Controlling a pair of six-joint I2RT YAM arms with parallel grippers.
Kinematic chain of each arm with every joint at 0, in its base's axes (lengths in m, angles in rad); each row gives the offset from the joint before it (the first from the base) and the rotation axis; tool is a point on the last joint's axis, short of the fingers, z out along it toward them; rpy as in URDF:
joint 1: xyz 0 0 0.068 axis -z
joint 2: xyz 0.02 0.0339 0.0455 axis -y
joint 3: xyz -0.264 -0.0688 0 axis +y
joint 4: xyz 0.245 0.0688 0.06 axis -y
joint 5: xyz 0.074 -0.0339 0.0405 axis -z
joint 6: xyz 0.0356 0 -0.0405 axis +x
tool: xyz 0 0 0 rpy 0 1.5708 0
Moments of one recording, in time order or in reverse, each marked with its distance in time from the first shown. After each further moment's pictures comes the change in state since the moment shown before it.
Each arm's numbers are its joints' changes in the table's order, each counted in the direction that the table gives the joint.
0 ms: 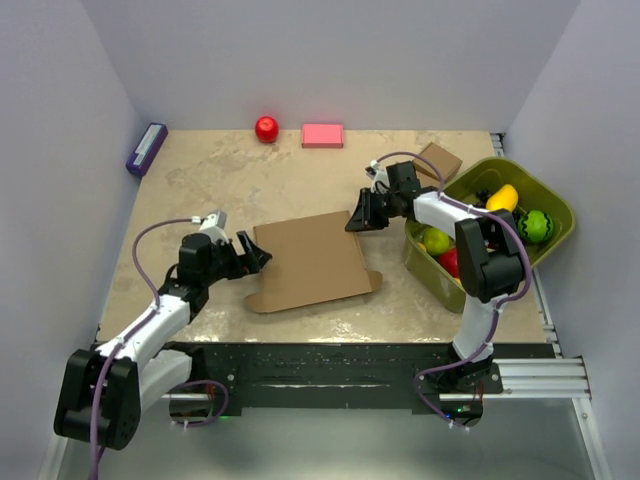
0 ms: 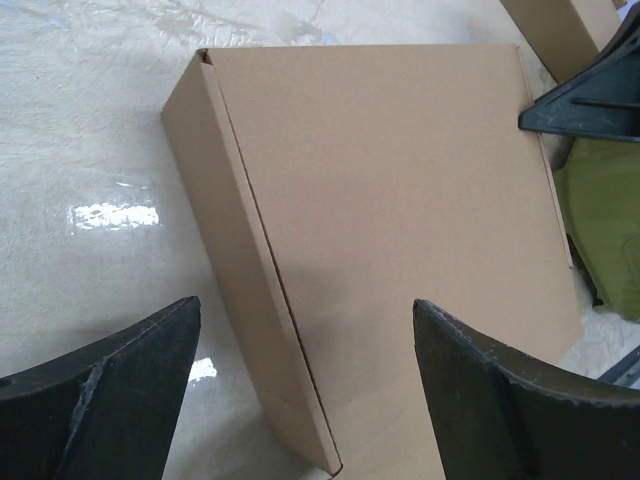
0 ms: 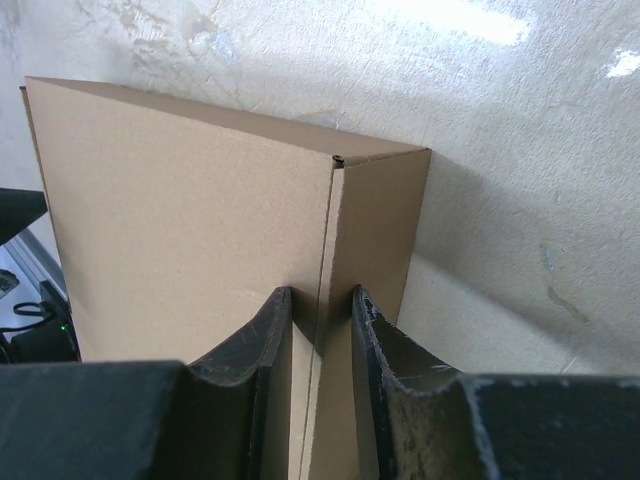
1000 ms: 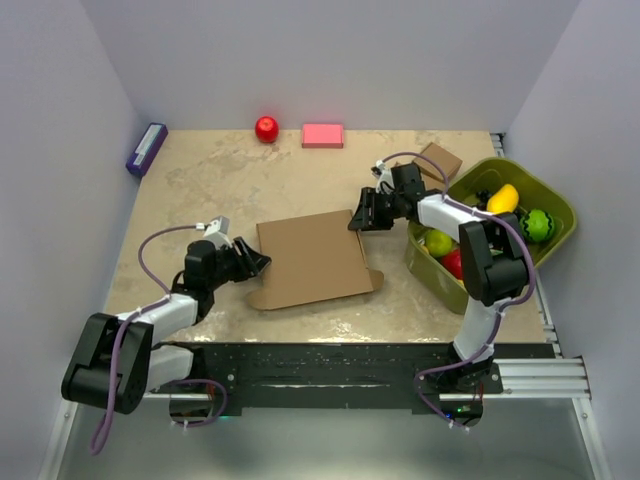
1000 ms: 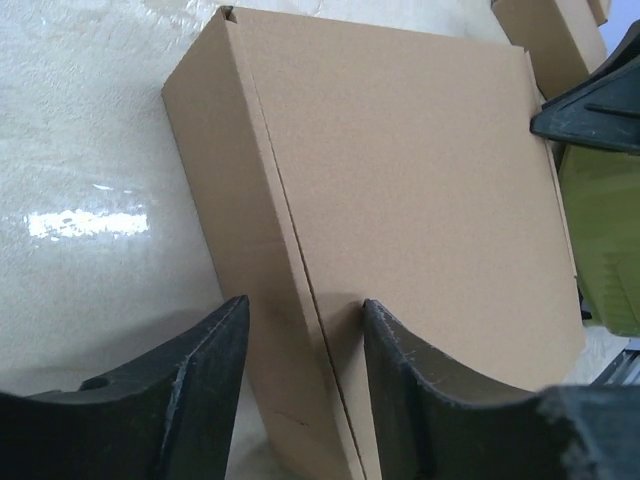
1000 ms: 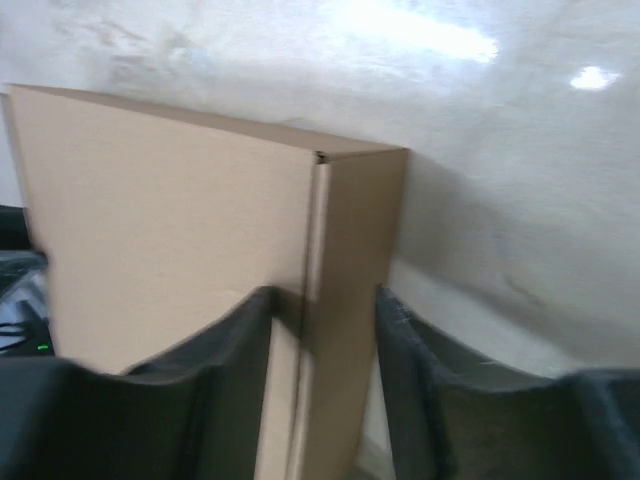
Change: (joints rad) left arm 0.000 -0.179 0.111 0.342 0.023 -0.077; right arm 0.023 0.032 0.038 0.034 0.041 -0.003
